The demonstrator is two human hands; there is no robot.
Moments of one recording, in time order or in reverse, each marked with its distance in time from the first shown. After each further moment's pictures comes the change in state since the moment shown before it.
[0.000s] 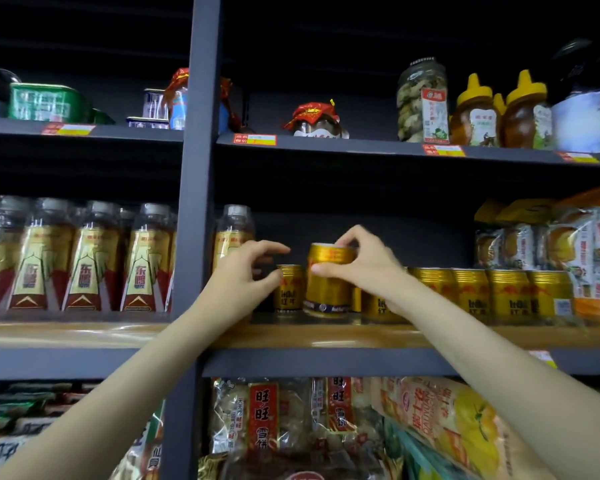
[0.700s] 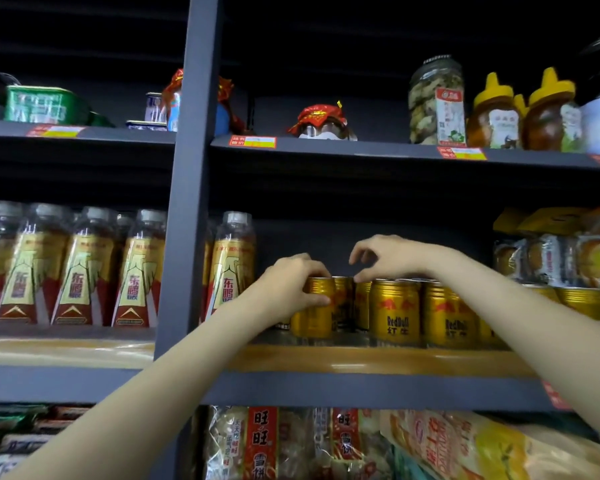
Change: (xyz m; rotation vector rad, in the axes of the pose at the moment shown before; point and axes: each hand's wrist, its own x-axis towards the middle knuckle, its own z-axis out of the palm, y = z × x) left_hand 0.049 0.005 0.044 0.336 -0.339 0.019; right_hand 0.075 0.023 -0.034 -0.718 -0.355 -0.141
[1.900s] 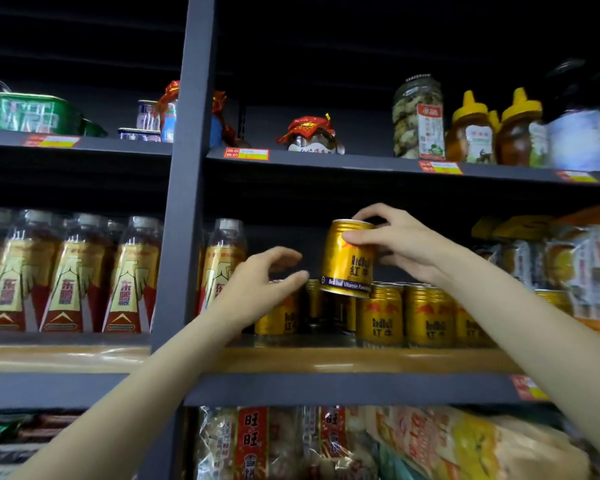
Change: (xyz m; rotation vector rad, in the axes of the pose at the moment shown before) left_hand -0.025 -0.005 -0.016 -0.406 0.222 -0.050; right_hand -0.046 -0.019 -0.027 1.084 0.261 0.036
